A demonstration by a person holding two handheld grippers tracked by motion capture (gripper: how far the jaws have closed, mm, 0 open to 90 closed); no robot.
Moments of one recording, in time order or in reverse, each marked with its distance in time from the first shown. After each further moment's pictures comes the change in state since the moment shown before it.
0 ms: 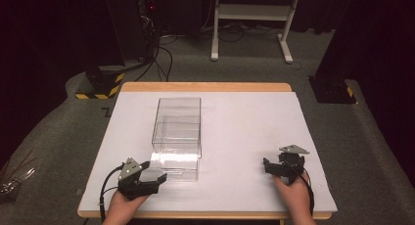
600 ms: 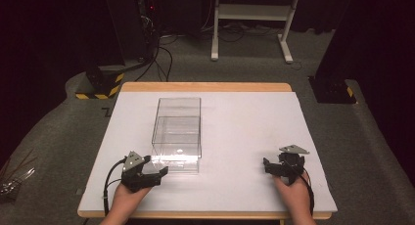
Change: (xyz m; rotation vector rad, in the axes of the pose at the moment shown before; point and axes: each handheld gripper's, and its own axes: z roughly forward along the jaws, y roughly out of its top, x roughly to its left) left arm 0.012 0.011 0.018 -0.002 0.037 -0.036; right arm 0.000 0.000 0.000 -0.001 0.000 -0.001
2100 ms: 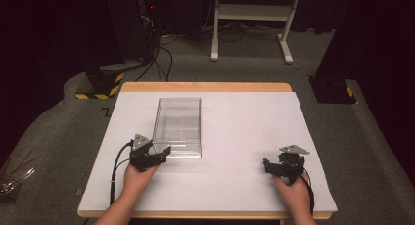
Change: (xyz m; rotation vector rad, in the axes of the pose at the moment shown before) left arm 0.021 0.028 0.047 -0.024 0.114 -0.044; right arm 0.000 0.000 0.000 0.000 0.001 0.001
